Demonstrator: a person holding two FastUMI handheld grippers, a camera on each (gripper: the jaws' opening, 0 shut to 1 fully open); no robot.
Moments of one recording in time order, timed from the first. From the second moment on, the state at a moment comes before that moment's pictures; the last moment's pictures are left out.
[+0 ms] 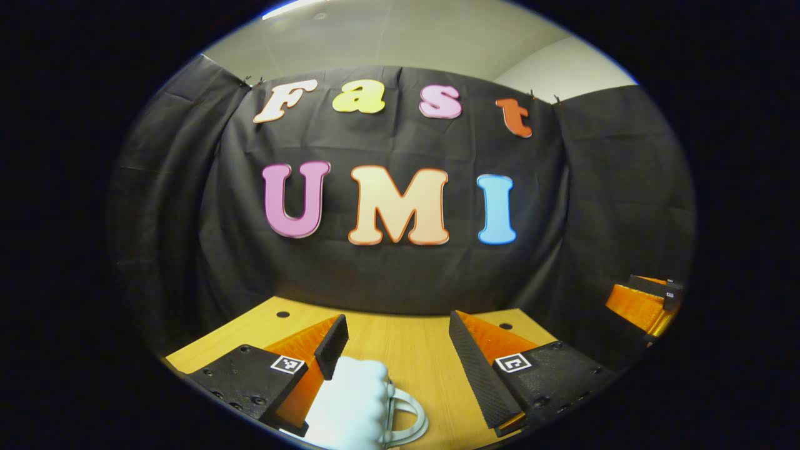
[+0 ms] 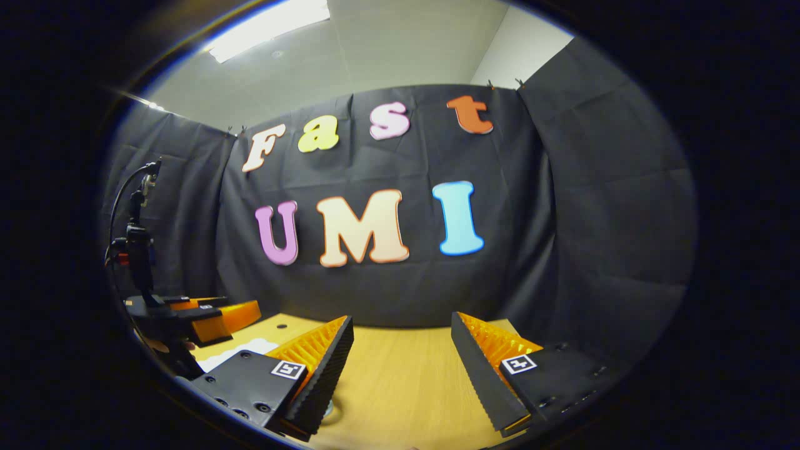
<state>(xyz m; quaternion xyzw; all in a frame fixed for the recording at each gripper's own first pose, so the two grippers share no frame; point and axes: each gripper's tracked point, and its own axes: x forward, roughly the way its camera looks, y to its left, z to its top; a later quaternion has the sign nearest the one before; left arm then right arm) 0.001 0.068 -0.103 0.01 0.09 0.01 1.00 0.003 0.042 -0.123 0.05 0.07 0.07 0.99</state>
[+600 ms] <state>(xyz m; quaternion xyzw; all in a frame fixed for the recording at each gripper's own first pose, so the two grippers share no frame) -0.003 0.072 -0.047 0.00 0.05 -0.06 1.00 -0.026 0.062 -0.050 0.03 -0.01 0.01 1.00</state>
